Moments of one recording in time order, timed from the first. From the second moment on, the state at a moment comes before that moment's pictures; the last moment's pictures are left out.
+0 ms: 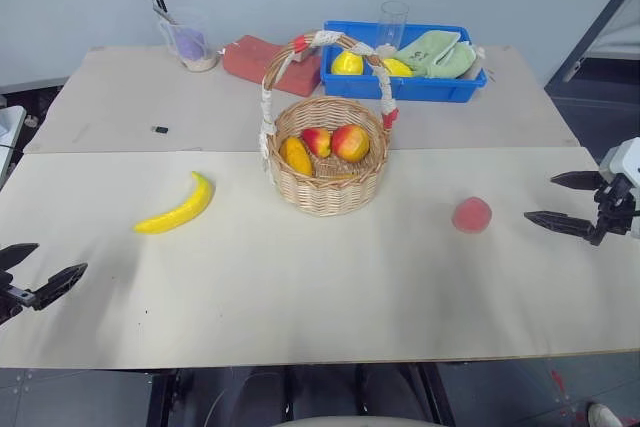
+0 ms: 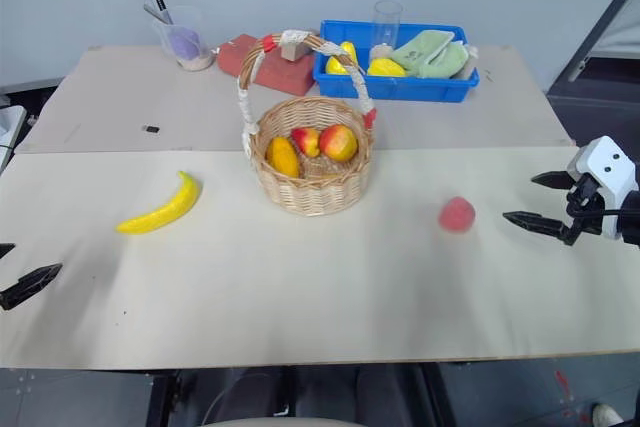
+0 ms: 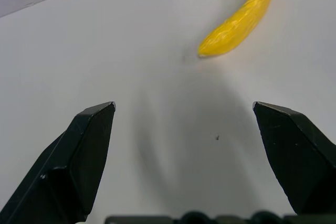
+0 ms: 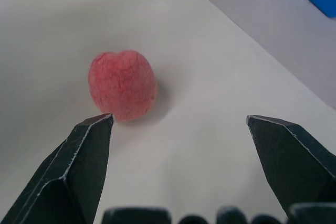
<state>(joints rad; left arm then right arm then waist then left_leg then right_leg) 0.35 0.92 0.79 -0.10 -0.43 0.46 -0.96 -0.36 -1.10 -0.21 0.39 0.29 0.14 1.24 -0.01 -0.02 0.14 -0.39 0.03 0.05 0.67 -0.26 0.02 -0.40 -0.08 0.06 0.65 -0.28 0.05</state>
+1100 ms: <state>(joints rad) -0.32 0.85 0.16 0.41 -0.25 0.22 -1.04 -0.49 -1.03 -0.20 -0.41 0.85 0.72 1.17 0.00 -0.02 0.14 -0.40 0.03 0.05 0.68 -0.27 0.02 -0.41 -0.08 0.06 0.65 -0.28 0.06</state>
